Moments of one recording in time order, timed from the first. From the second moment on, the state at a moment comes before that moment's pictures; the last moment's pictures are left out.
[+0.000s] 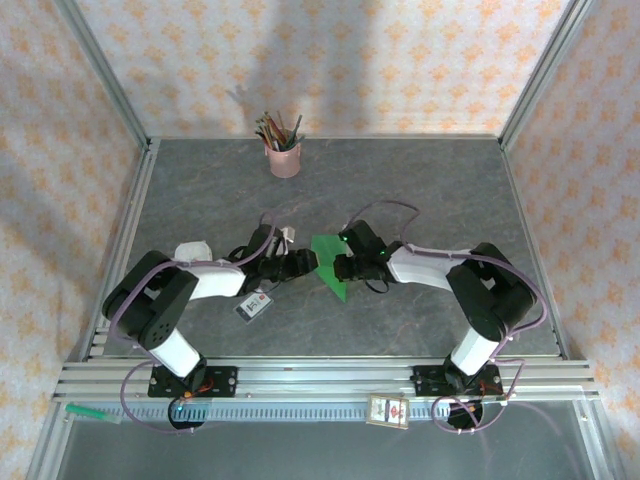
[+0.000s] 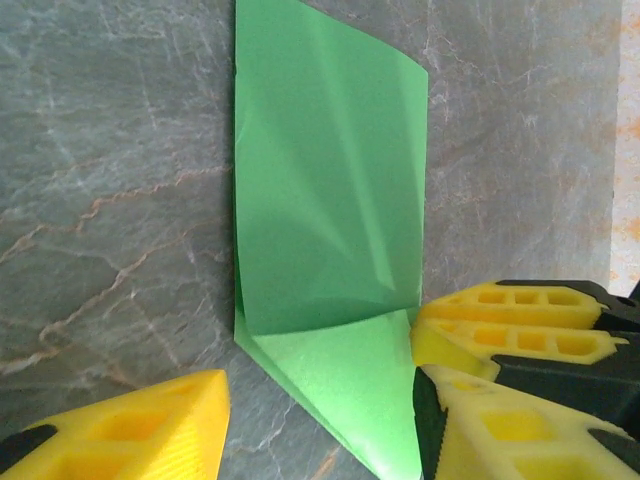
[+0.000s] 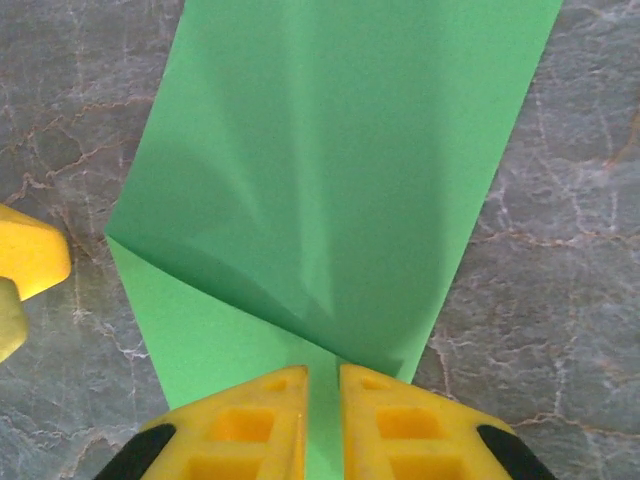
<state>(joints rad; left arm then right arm) -0.51 1.63 0.62 0.27 0.37 -0.89 0.70 1.67 0.85 -0.18 -0.12 0.51</state>
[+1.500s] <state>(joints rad) -0.51 1.74 0.71 0.25 0.44 -0.91 0.69 1.67 0.82 -0.14 -0.12 0.49</state>
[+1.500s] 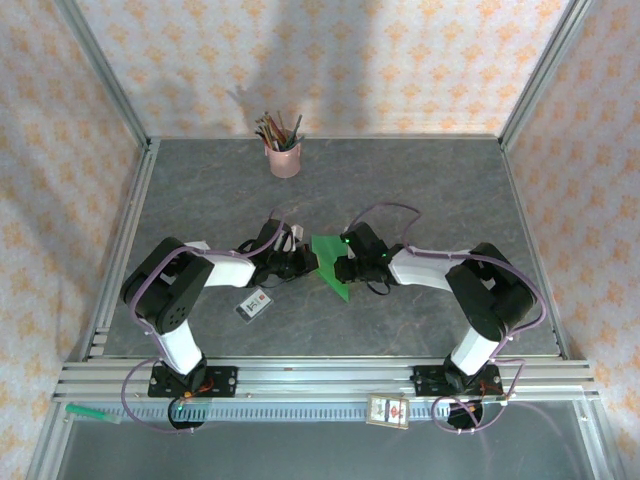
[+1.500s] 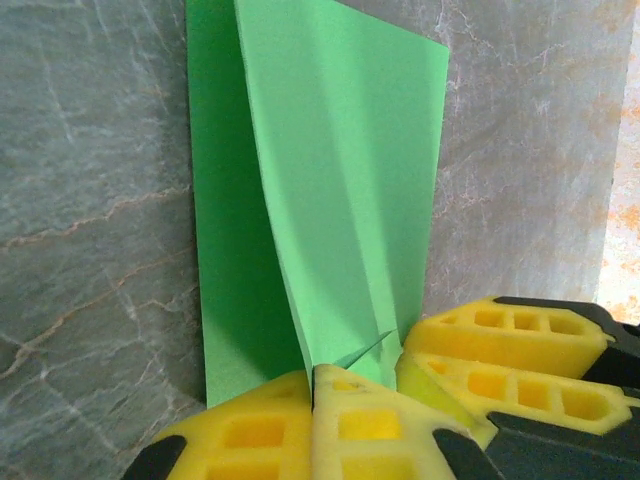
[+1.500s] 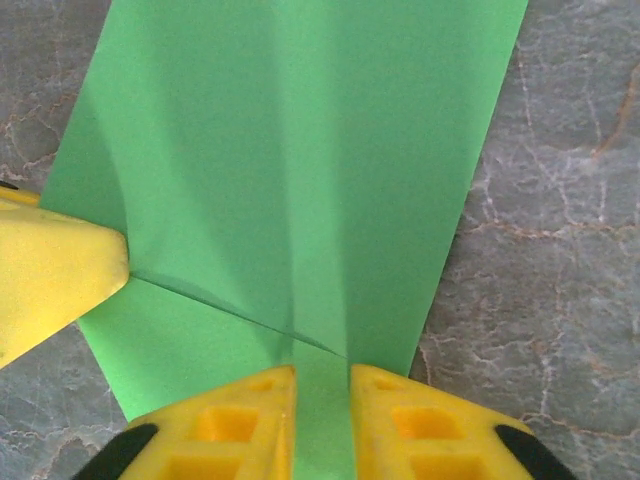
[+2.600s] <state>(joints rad) -0.46 1.60 0.68 0.10 0.39 -1.06 1.00 1.56 0.73 0.07 0.19 0.42</state>
